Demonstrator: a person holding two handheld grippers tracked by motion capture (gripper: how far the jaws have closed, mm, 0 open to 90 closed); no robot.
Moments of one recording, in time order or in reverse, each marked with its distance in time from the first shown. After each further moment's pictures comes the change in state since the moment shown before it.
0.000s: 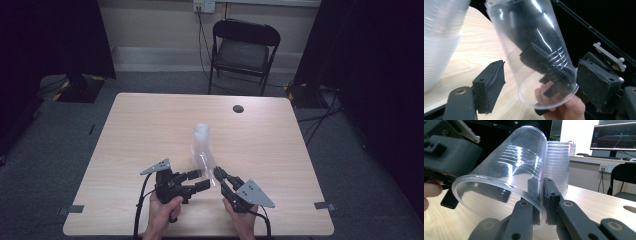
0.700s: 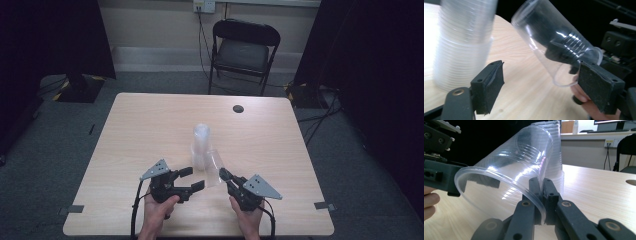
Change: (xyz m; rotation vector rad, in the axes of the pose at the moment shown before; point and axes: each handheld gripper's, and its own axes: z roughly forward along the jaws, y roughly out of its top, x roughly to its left) left arm 0.004 -0.002 -0.010 0.036 0.177 0.213; right arm -0.016 0.005 -0.008 0.142 0.007 0.120
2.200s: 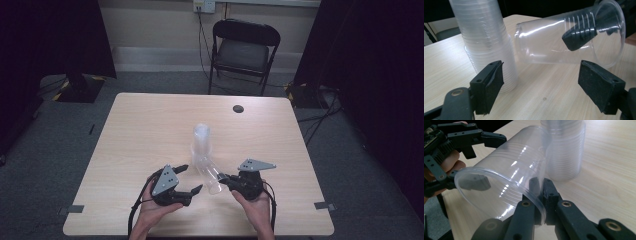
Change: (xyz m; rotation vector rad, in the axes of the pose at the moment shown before) left arm -0.007 -0.010 0.005 0.103 0.177 0.460; right arm -0.020 0.030 0.018 0.455 0.170 0.127
